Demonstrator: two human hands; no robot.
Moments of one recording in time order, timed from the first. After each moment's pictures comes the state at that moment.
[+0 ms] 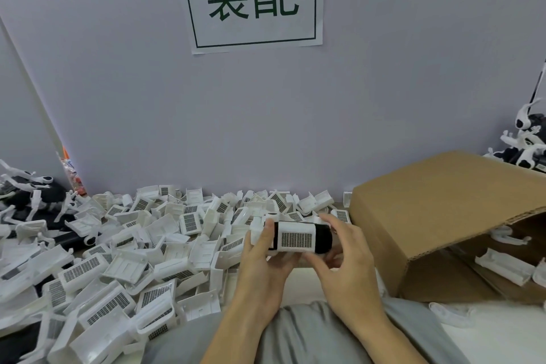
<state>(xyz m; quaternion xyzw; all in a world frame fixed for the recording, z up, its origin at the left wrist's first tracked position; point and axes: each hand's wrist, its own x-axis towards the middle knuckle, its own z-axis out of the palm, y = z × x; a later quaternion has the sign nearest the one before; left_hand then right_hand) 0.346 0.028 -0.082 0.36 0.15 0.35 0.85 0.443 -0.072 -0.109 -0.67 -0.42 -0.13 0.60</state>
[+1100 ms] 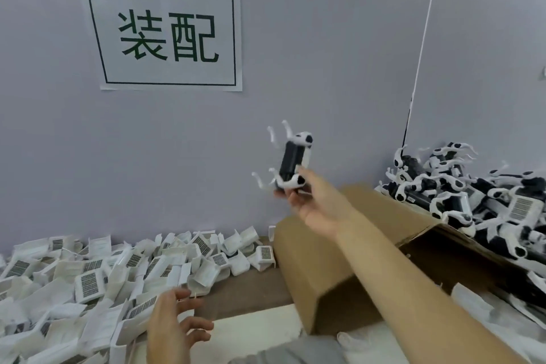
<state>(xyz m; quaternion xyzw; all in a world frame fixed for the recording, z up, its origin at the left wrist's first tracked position) 0.361 0.041 -0.098 0.47 0.31 0.43 0.71 0.532 -0.107 0.075 -0.44 -0.17 0.29 0.83</state>
